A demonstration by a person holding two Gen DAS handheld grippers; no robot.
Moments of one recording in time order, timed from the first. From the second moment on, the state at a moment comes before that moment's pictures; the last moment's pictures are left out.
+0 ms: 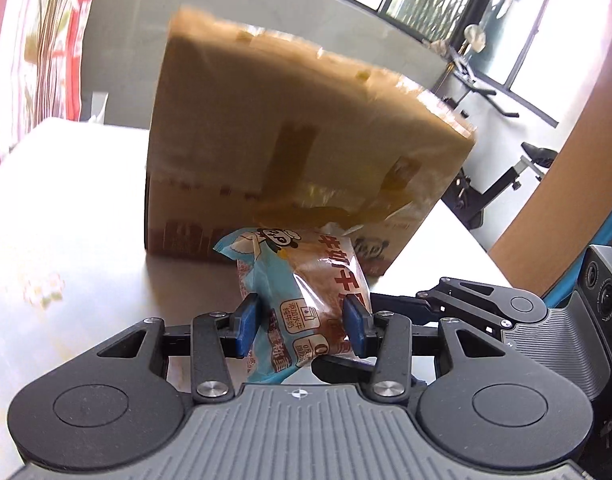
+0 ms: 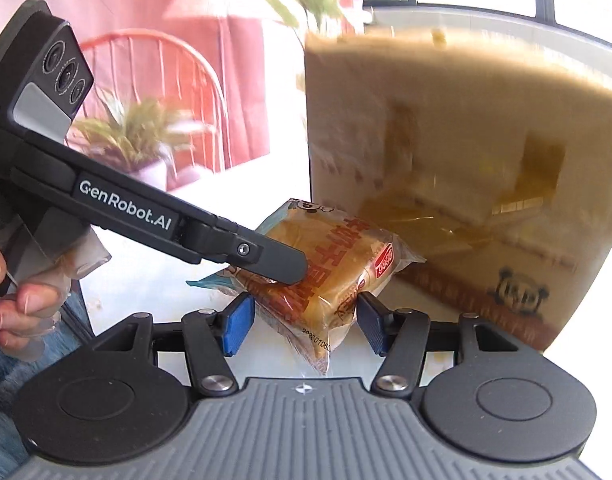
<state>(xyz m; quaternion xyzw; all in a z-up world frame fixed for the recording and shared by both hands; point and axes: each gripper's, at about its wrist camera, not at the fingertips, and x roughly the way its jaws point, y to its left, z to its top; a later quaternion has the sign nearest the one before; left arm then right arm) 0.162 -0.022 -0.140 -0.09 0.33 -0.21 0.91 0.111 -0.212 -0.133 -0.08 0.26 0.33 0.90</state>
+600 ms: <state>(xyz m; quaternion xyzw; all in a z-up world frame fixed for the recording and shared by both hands) 0.224 -0.060 -0.005 -0.06 0.21 -0.24 0.95 0.158 -0.230 0.006 -0.09 0.14 0.31 0.94</state>
